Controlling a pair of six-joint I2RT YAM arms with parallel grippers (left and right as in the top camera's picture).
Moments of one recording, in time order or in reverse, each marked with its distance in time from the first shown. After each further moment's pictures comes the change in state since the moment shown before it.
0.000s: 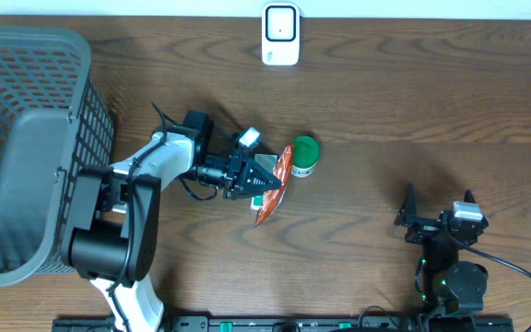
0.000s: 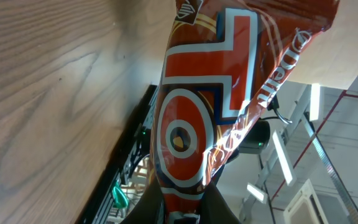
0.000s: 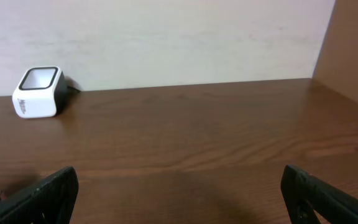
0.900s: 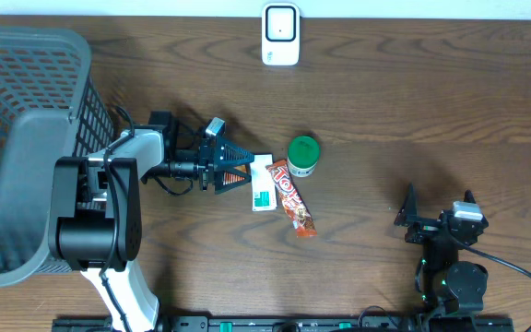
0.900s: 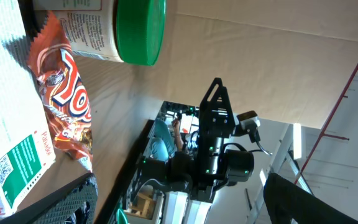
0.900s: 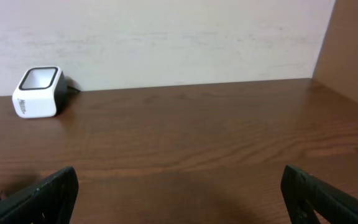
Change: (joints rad) left arm 0.184 0.055 0.000 0.023 0.015 0.003; right arm 0.000 0.000 0.000 0.000 0.000 0.000
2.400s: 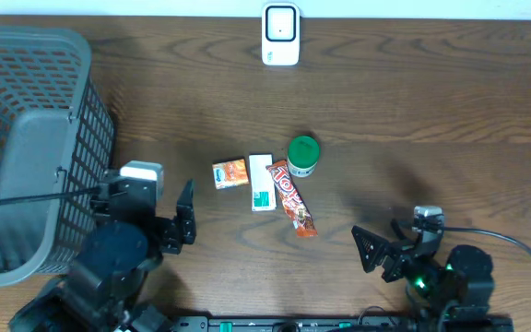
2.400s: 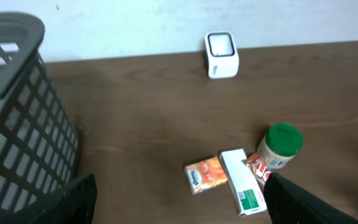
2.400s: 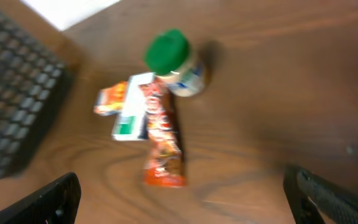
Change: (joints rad) left arm -0.623 -1.342 -0.026 -0.106 -1.932 -0.285; right arm 0.021 0.173 0.337 -0.620 -0.668 0.310
